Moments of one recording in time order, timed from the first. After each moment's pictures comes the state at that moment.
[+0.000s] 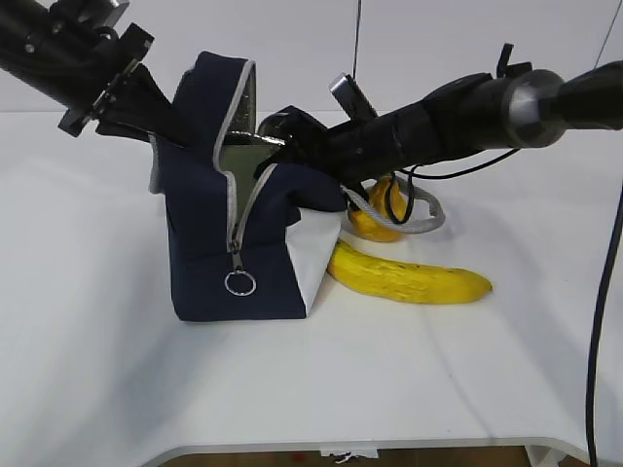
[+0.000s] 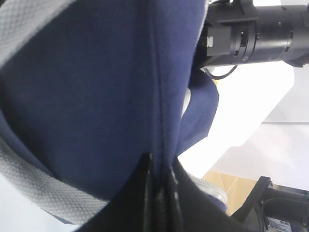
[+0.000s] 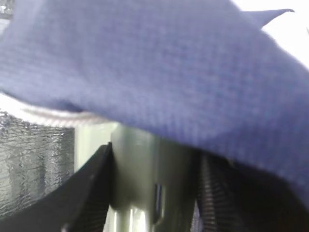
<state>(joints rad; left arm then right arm) -0.13 1.90 -1.56 -0.89 1.21 0.44 0.29 2.31 -1.70 1.34 0.78 -0.54</state>
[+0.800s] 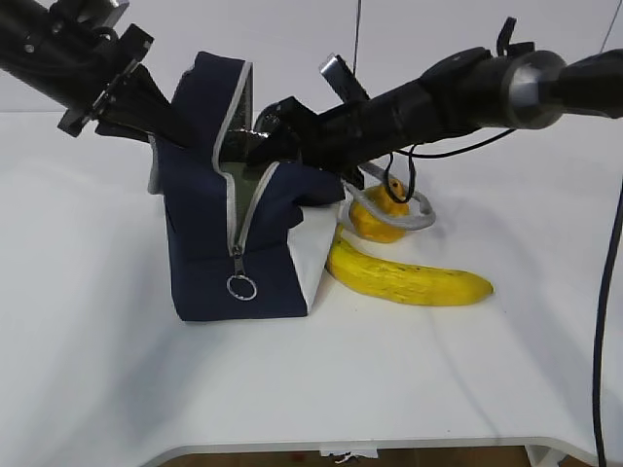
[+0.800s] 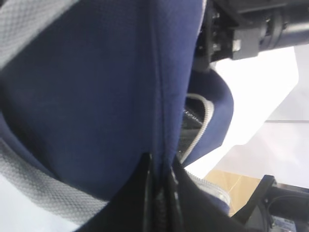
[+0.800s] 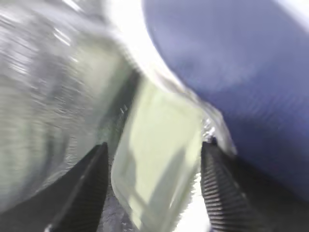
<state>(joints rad) -0.13 1.90 -1.56 -0.89 1.21 0.44 0.29 2.32 -1.81 1.22 0.88 -0.51</state>
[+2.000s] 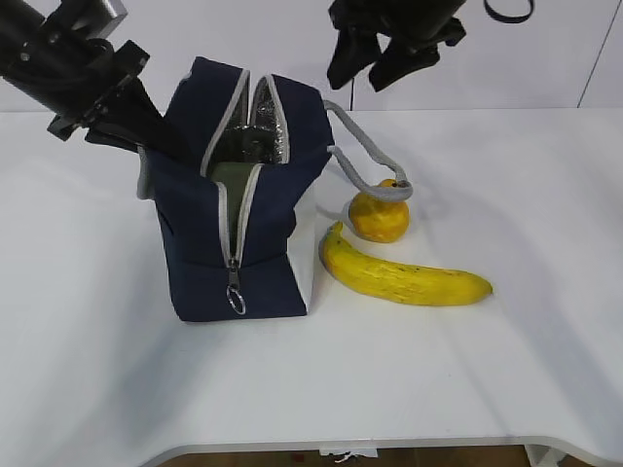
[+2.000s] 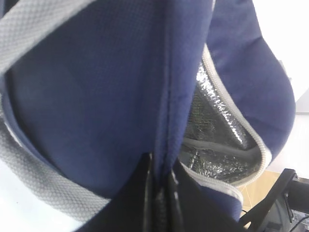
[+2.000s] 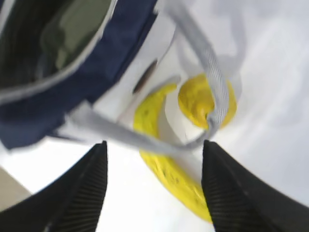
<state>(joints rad) -0.13 1.90 -1.56 -0.81 1.21 0.44 0.28 2.14 -2.20 0.36 1.24 -0.17</state>
